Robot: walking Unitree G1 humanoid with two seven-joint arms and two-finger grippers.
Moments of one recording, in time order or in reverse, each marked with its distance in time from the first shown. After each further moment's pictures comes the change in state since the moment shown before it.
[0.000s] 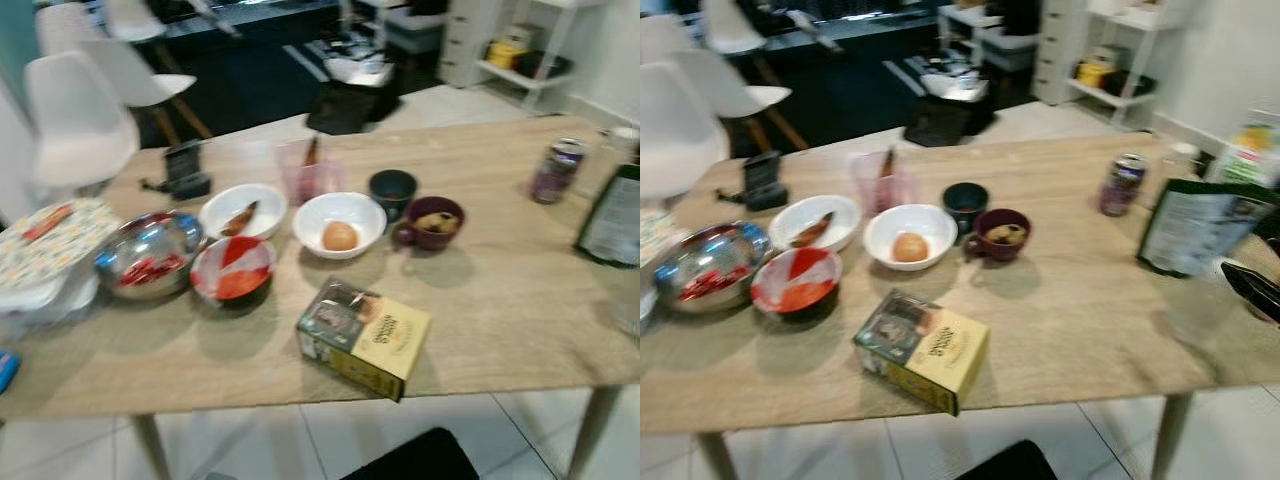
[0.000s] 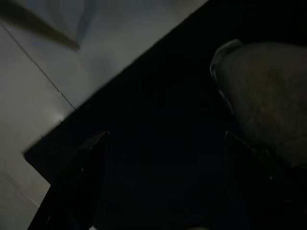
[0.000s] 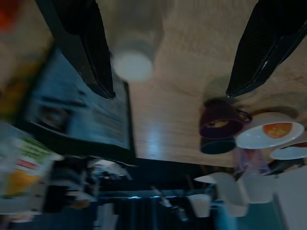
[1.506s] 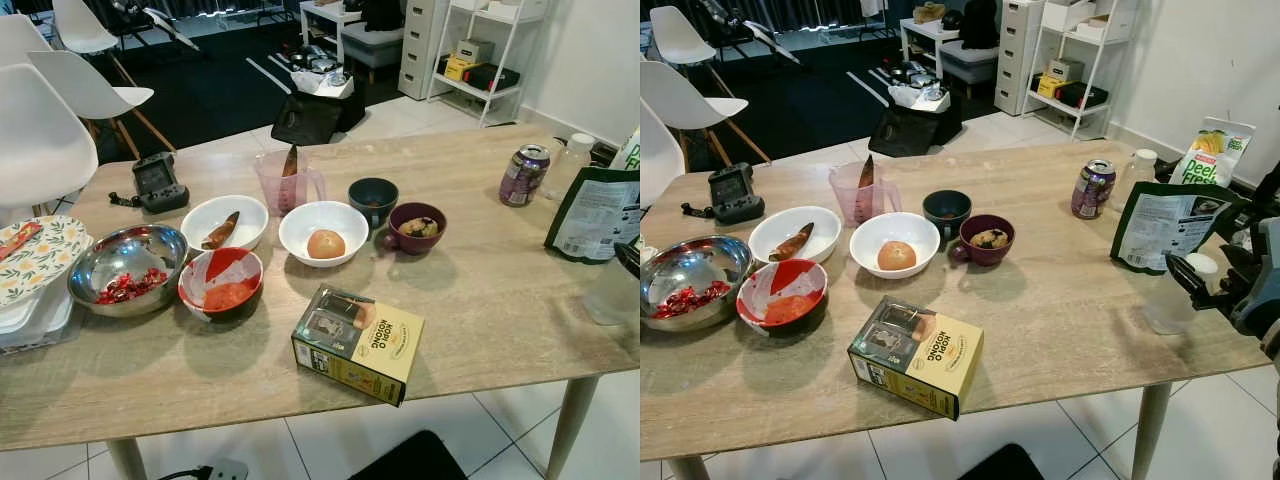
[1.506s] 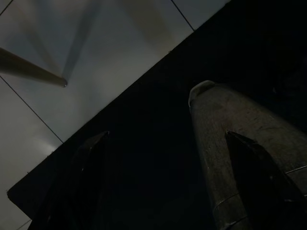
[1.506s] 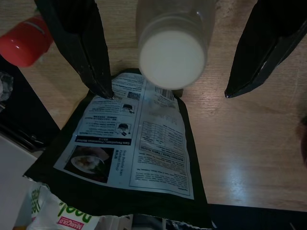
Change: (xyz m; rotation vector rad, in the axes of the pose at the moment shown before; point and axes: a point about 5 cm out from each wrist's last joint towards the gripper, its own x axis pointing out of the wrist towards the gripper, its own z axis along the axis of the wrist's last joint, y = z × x) left arm 0.002 -0.006 0.012 0.012 -0.051 -0.026; right arm 0.067 -0.003 -0.053 -0.054 0.214 -0.362
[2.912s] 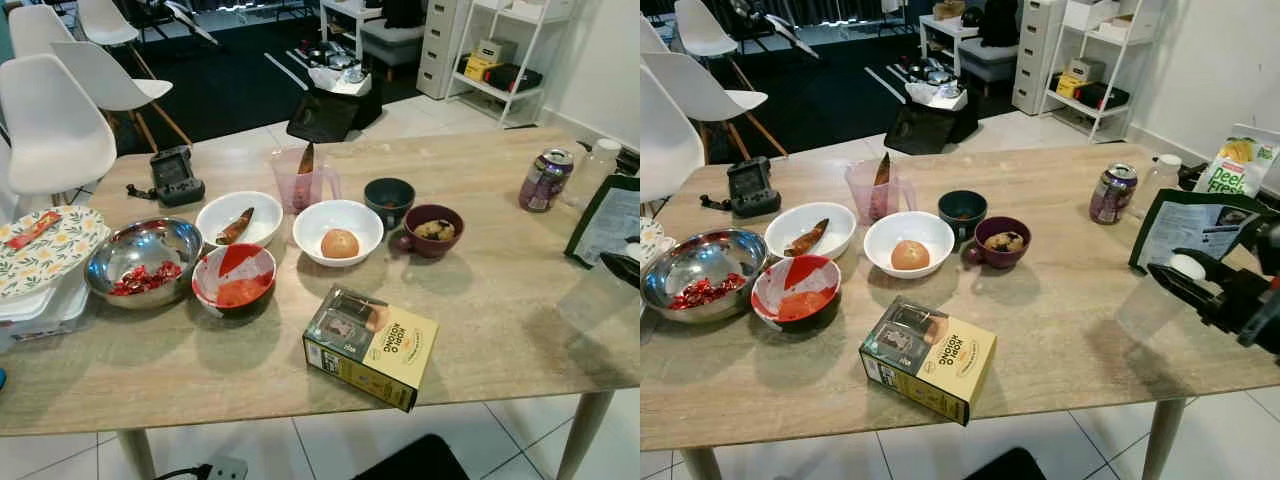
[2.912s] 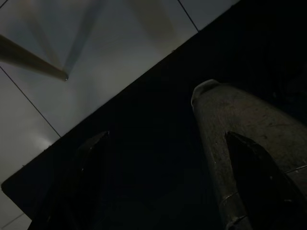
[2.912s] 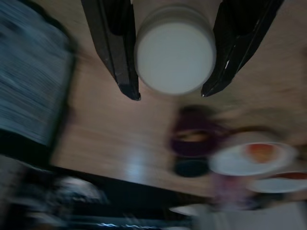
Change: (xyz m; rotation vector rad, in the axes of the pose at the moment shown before) left arm 0.000 0.001 0.002 -0.002 -0.009 0.003; right arm -0.036 0.021 0.027 0.004 -0.105 0.570
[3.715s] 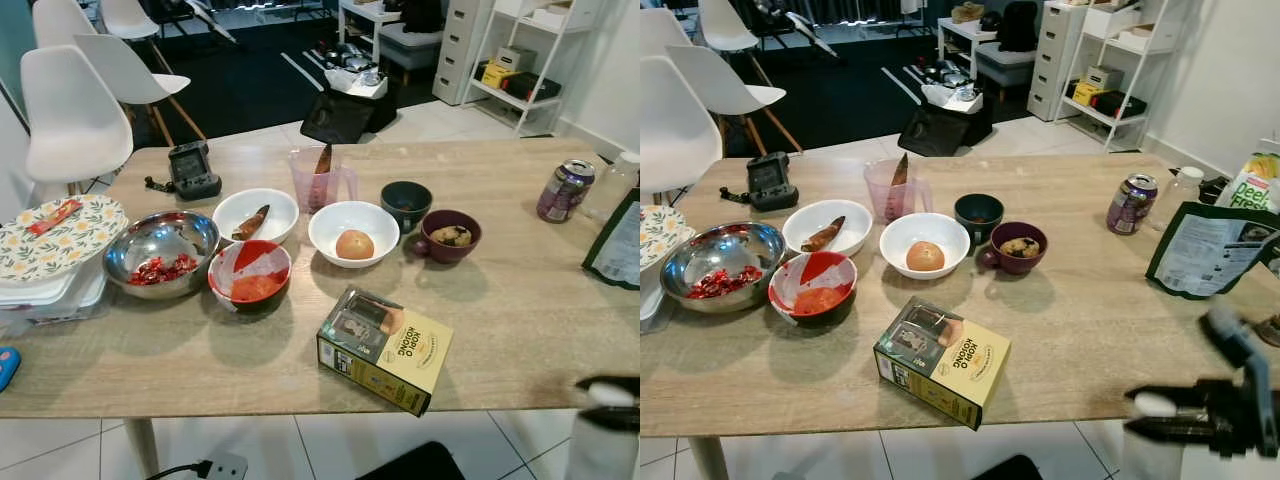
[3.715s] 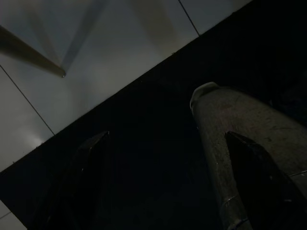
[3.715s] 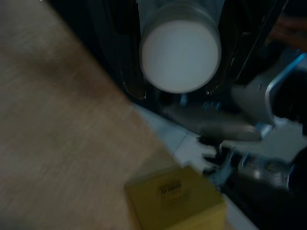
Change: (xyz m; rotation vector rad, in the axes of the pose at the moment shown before) left arm 0.000 0.001 0.003 -0.001 -0.009 0.005; right arm -0.029 0.058 -0.069 0.373 0.571 0.568
